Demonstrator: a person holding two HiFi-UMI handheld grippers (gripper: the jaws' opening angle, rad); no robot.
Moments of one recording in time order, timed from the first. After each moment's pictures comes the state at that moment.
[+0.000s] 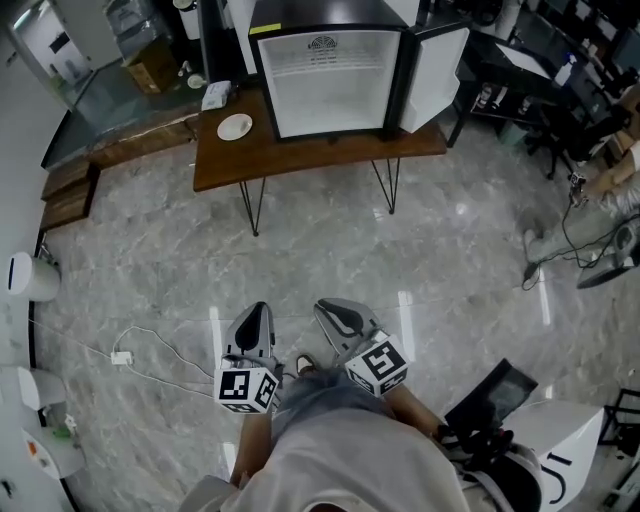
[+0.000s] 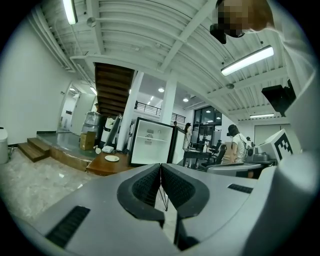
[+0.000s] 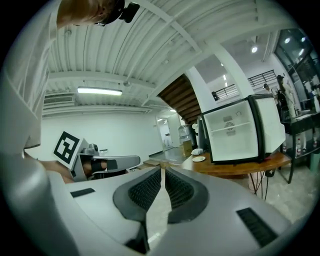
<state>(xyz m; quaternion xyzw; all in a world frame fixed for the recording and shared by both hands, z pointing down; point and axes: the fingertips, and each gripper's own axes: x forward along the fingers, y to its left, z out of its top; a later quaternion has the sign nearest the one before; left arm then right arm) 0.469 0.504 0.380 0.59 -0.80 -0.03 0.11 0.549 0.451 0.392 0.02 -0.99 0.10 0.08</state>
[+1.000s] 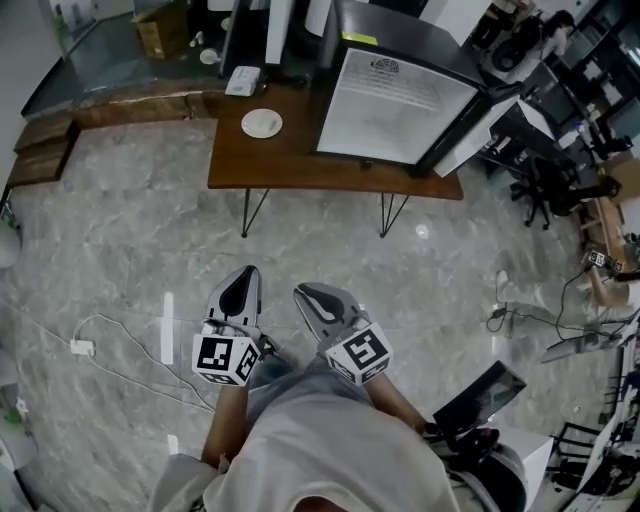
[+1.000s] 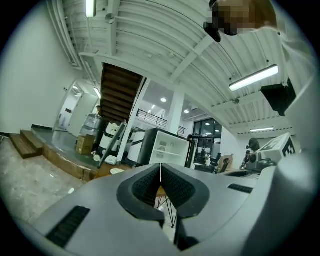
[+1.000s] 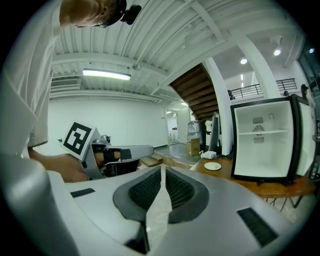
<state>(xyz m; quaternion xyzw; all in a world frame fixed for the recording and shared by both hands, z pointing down) 0.138 0.516 0.378 0.60 -0.79 -0.10 0.08 0.217 0.493 0.399 -0.02 -0.99 0.04 0.12</state>
